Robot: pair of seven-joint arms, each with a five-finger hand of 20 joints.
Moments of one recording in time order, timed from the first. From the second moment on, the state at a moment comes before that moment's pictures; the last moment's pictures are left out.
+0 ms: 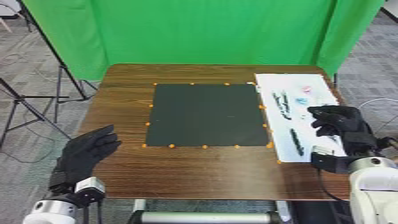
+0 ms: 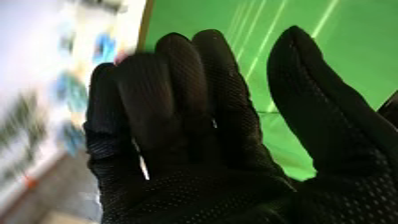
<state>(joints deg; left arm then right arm) 140.8 -53.2 -98.5 -130.1 39.7 17.1 14.6 -119.8 -67.4 102.9 -129.4 -94.0 8.1 22.4</state>
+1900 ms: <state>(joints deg) 140.7 -54.3 -99.0 -130.5 40.4 16.5 12.1 -112.3 -58.4 74.1 -116.3 -155.3 3.4 54.2</state>
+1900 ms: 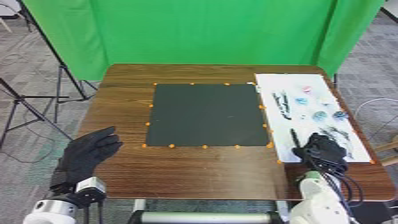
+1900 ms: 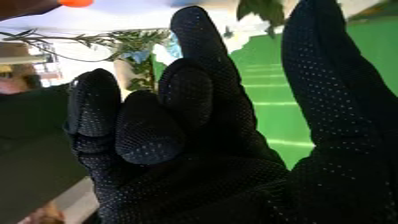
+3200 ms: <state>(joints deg) 140.3 -50.8 -98.5 -130.0 38.8 16.8 16.1 -106.0 -57.5 71.2 -116.1 -152.2 -7.9 53.9</state>
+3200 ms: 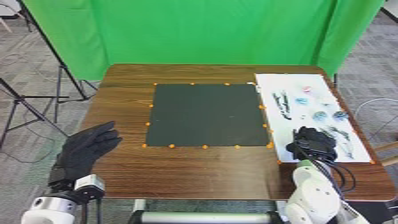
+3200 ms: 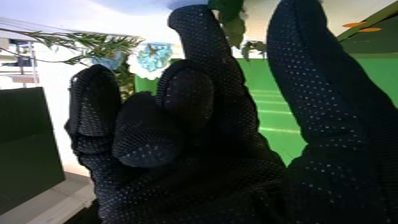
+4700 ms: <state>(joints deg) 140.4 -50.9 -98.5 -130.0 38.7 17.3 16.3 -106.6 -56.7 73.1 -115.5 -146.4 0.3 53.0</state>
